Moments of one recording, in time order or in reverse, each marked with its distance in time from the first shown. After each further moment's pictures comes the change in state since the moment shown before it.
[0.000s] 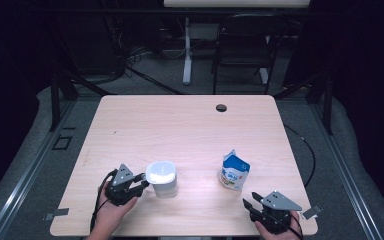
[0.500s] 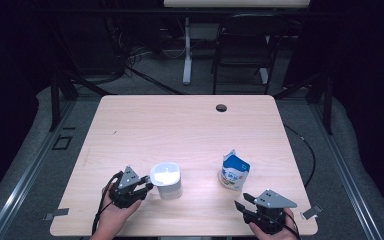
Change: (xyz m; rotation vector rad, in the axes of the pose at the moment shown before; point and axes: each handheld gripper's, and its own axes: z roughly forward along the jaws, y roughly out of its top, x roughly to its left) left arm -0.015 0.005 0.002 0.026 -0.014 0.043; right arm 0.017 0.021 -0.004 0.019 0.115 -0.034
